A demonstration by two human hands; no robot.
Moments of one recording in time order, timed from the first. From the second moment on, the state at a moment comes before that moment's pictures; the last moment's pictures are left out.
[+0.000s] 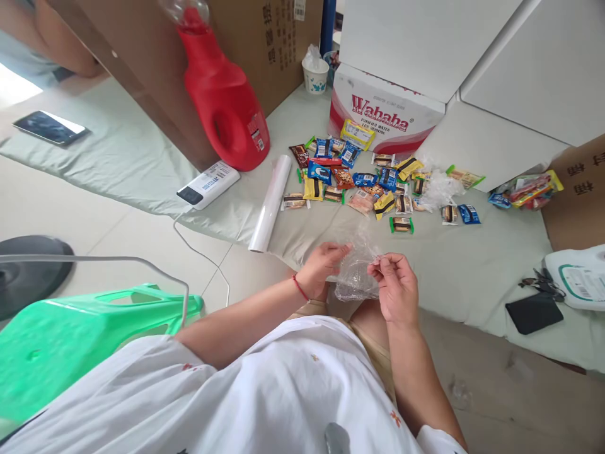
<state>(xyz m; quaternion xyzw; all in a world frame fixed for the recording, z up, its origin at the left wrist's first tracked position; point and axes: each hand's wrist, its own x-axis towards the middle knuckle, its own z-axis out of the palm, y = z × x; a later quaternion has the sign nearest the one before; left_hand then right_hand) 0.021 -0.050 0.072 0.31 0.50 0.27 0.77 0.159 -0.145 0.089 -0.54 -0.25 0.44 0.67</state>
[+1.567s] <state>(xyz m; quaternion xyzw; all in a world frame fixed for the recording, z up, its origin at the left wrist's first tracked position) 0.000 -0.019 0.045 0.39 0.46 0.28 0.75 0.322 -0.126 0.074 -0.75 -0.42 0.13 0.50</state>
